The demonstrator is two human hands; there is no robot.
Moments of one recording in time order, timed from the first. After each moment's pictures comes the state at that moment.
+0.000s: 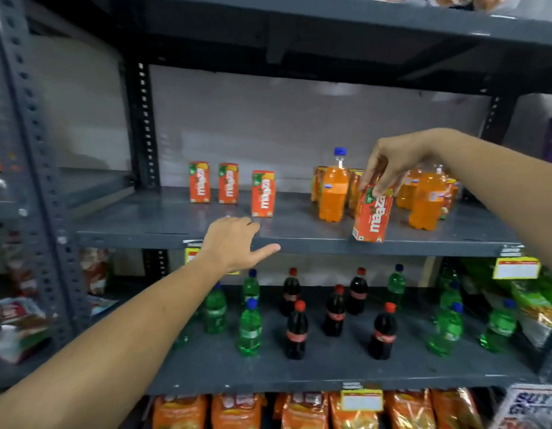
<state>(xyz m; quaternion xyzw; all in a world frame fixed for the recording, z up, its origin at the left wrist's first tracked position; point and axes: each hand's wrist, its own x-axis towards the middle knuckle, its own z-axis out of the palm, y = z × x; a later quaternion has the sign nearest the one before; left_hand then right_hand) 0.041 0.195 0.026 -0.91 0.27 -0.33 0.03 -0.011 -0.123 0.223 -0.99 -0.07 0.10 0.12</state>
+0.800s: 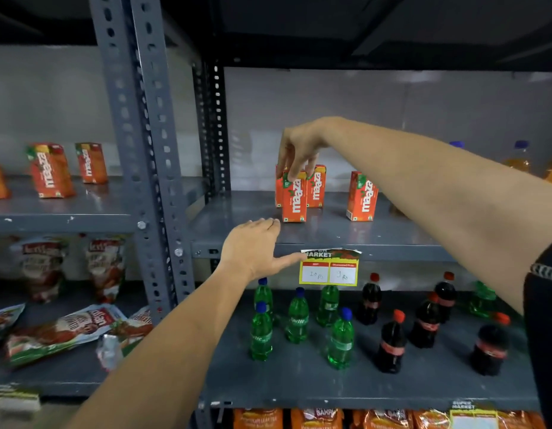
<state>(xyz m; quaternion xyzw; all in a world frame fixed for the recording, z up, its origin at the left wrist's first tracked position) 0.091 0.353 0.019 -0.92 0.25 -0.31 0.02 0.146 0.200 0.222 -0.98 -0.18 0.06 0.03</state>
